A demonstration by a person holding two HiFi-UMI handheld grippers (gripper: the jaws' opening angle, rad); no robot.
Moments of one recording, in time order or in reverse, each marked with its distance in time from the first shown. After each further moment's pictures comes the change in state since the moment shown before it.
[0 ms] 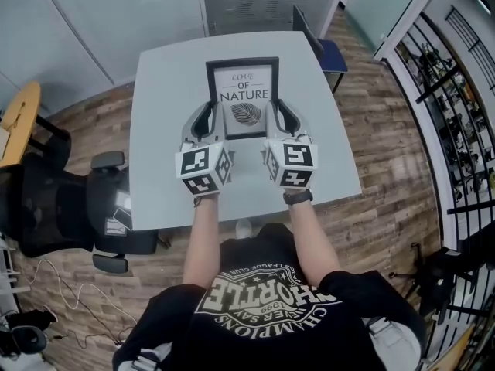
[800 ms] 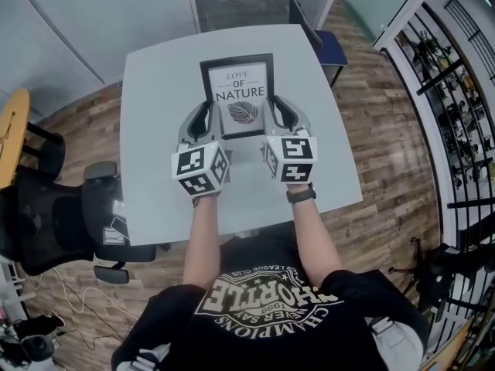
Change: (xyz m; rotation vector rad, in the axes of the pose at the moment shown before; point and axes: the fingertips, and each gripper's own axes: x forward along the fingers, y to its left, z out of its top) left arm 0.091 0.017 -0.031 -0.054 0.066 0.006; right arm 0.084 -0.043 -0.032 -0.009 0.116 0.021
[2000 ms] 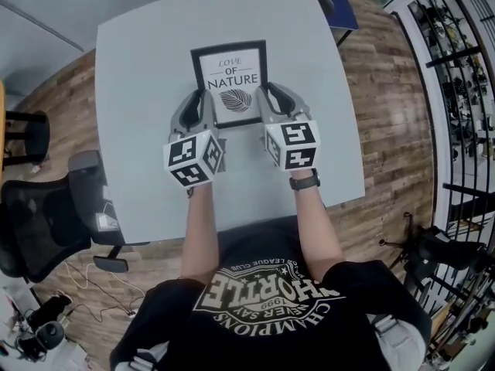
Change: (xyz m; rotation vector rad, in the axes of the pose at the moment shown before) left arm 0.117 0.050 -0.091 -0.083 0.203 0.064; right arm 0.121 -0.043 -0.094 0.045 0.227 0.118
